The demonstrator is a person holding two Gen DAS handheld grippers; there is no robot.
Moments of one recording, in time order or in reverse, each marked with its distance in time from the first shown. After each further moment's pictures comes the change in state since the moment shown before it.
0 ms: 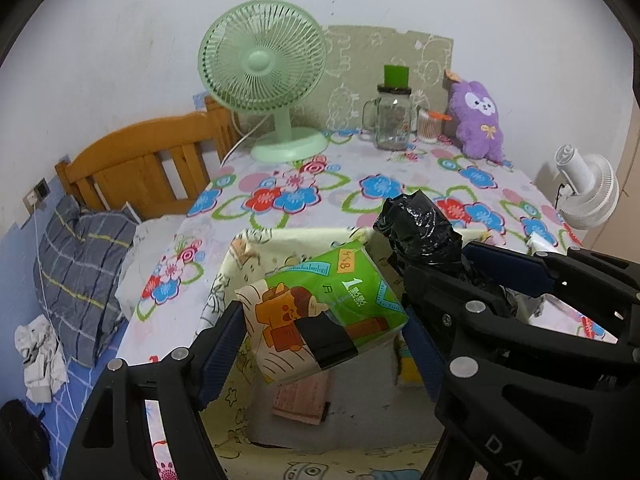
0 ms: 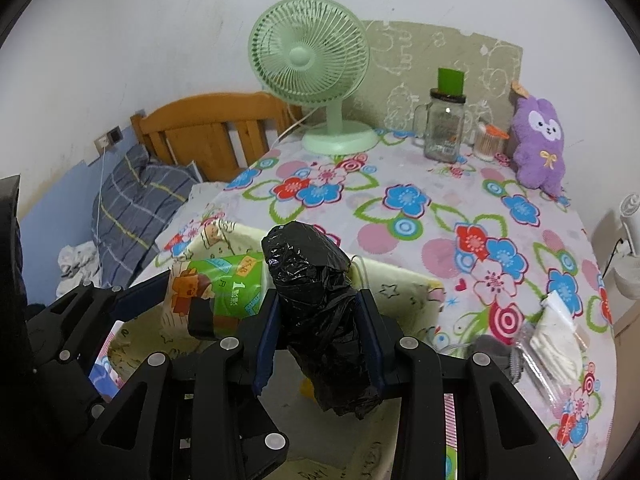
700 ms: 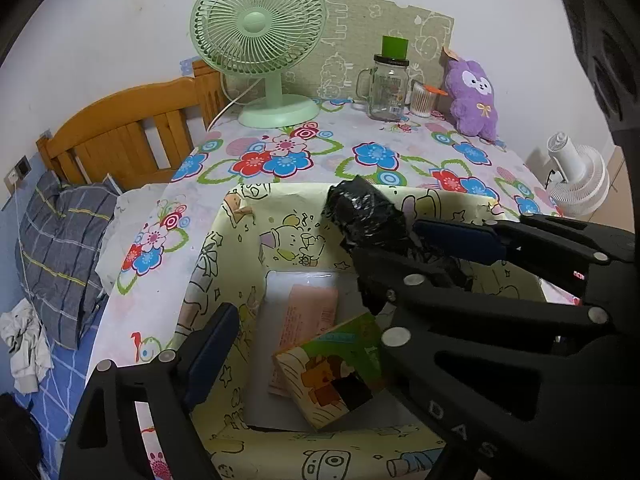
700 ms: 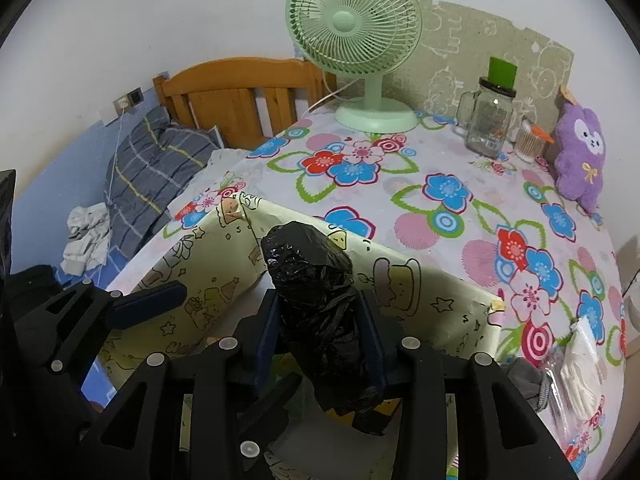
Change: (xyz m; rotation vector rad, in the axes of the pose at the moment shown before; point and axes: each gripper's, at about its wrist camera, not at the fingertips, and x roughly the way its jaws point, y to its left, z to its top) left arm 0.014 0.012 -0.009 -0.014 0.099 -0.083; right arm 0.036 0.017 0.007 -0.101 0.099 0.064
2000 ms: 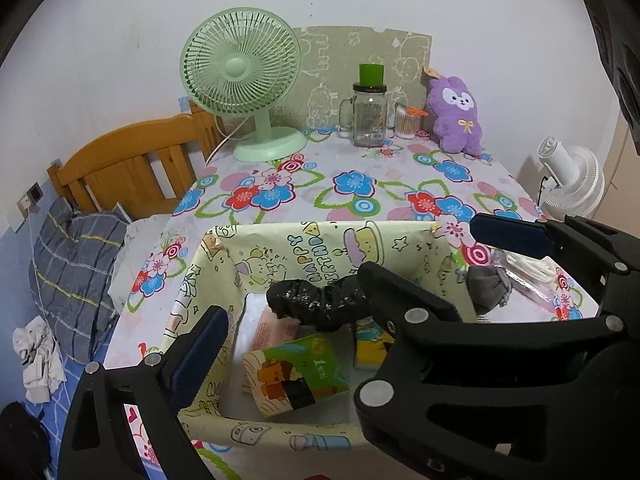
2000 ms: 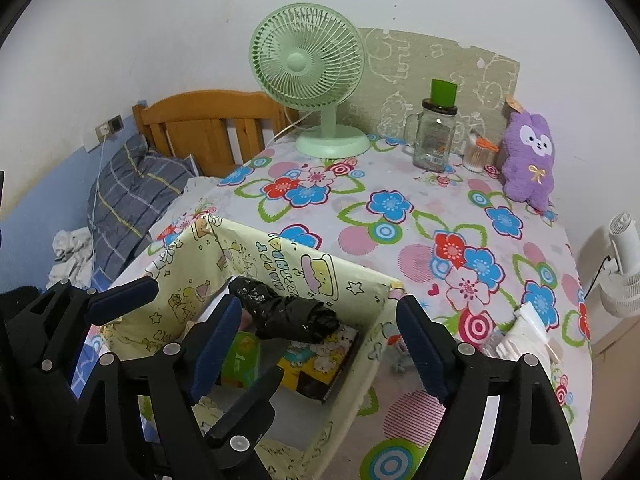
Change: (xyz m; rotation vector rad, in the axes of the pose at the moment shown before) left arm -0.036 -0.044 0.002 0.044 -0.092 0.050; right arm -0.063 -0.028 -0.017 0.050 -0.103 -0.098
